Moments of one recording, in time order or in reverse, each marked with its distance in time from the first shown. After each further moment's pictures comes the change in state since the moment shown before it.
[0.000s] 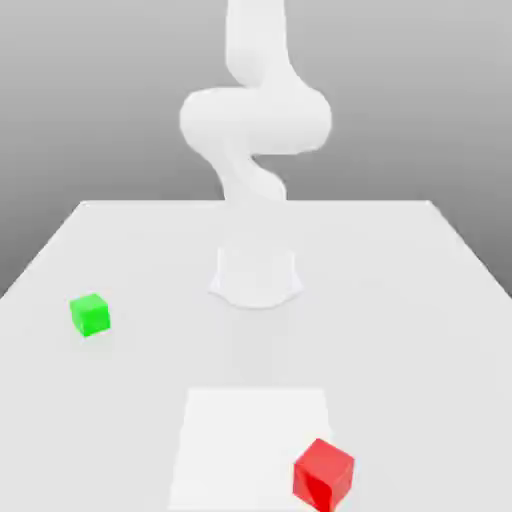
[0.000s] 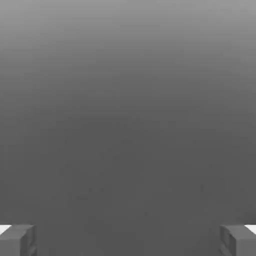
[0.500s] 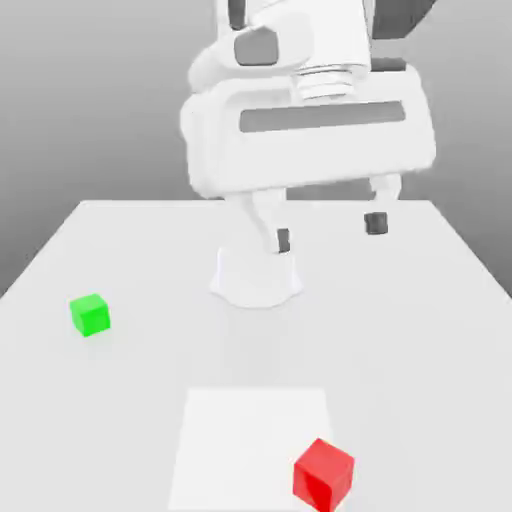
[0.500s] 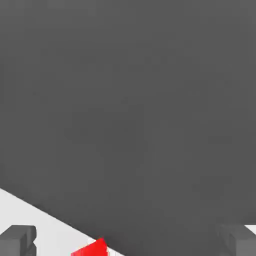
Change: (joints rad) arm 0.196 0.552 -0.098 -0.084 0.113 0.197 -0.476
